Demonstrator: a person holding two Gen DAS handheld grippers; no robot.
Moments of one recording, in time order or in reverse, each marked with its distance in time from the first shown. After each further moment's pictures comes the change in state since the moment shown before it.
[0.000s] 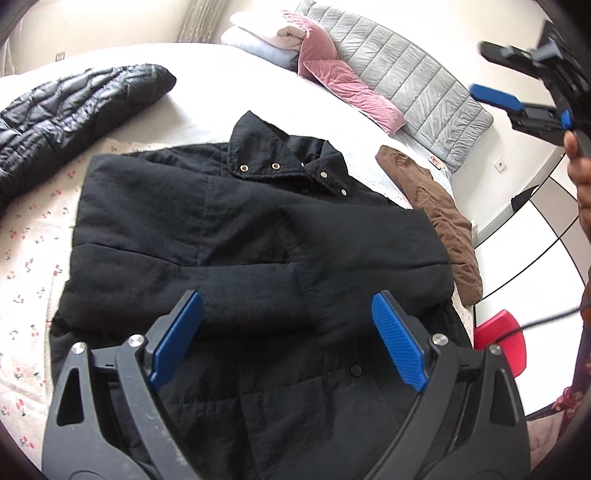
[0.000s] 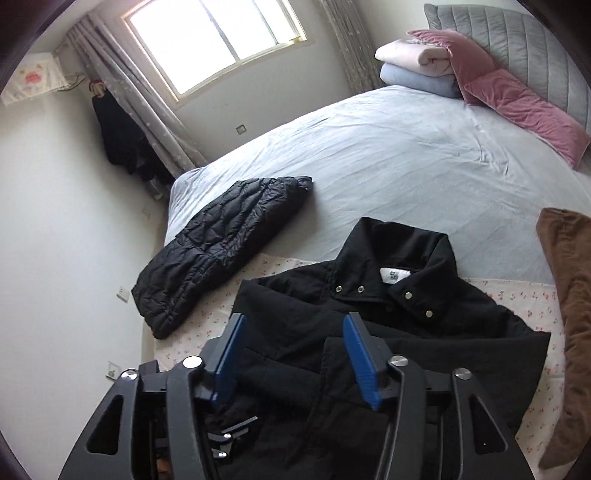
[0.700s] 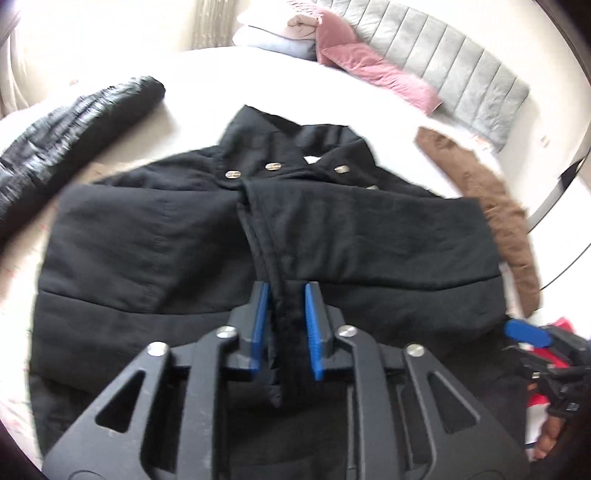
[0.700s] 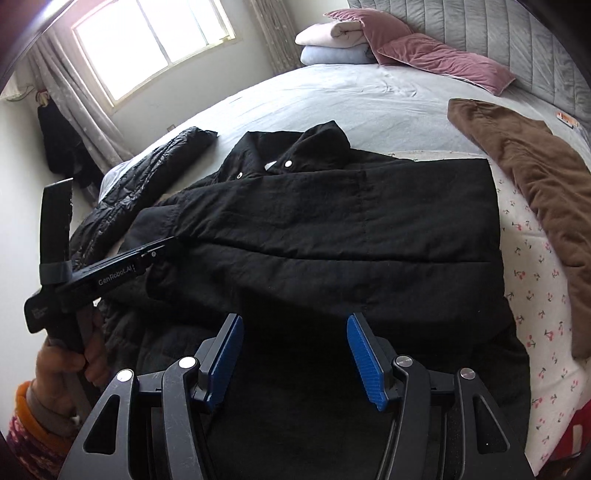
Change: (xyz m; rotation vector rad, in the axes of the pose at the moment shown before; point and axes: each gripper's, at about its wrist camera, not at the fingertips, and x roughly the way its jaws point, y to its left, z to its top) left arm 0.077 -0.052 0.020 0.107 0.004 0.294; right arm 0.035 -0.114 -0.209 0.146 -0.032 -0.193
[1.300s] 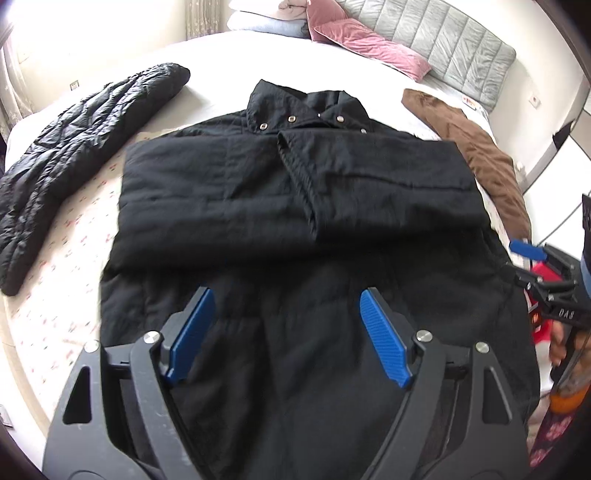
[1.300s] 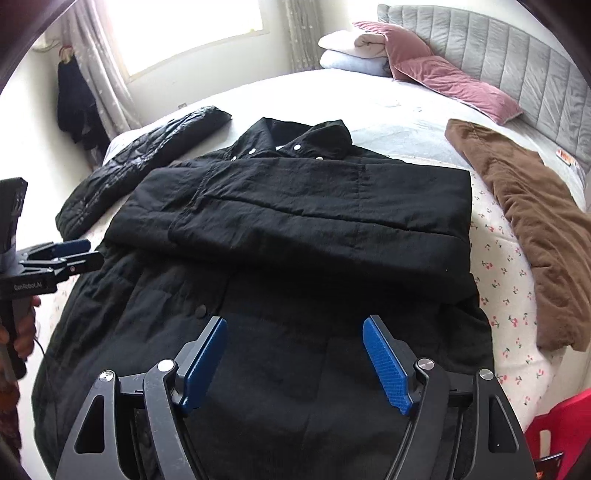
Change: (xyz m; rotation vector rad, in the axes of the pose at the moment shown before) left arm -0.104 0.032 -0.073 0.077 0.108 -0.022; right arm -0.052 0.013 -0.050 -0.168 0.008 -0.079
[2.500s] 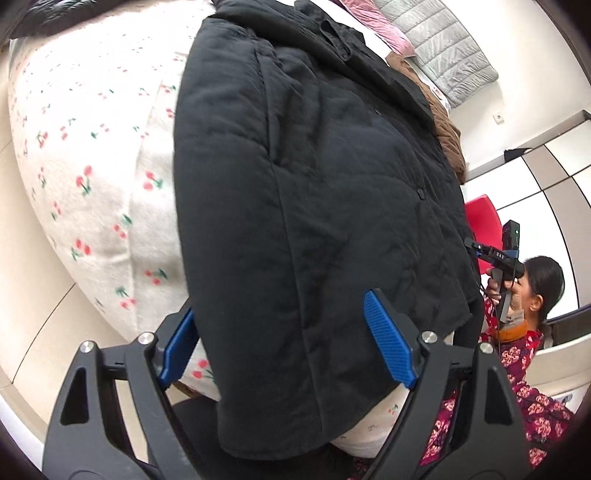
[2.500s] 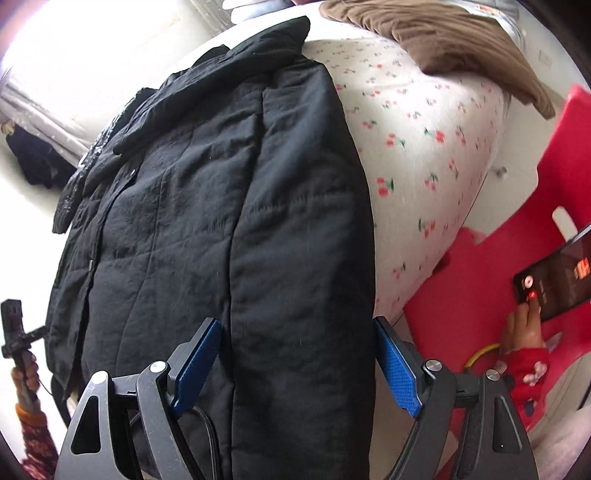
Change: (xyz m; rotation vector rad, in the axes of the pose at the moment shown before) left arm -0.063 0.106 -0.238 -0.212 0.204 -0.352; right arm -0.055 -0.124 -0.225 0.391 0.197 0.091
